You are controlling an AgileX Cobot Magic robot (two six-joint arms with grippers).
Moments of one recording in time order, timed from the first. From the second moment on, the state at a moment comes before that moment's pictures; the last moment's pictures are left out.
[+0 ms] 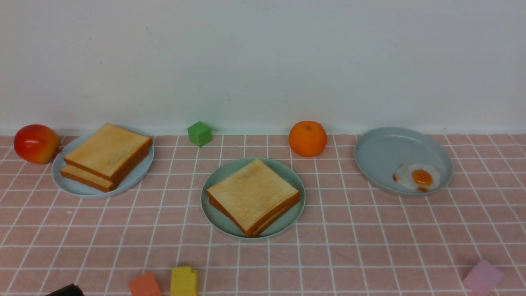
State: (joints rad) right arm 0.28 0.20 -0.66 0.22 0.76 -0.08; left arm -0.68 0.09 -0.13 0.01 0.10 -0.31
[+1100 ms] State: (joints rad) right arm -0.05 -0.01 0.01 0.20 0.36 -0.08; left arm -0.68 0.10 -0.13 0.01 0.11 -0.31
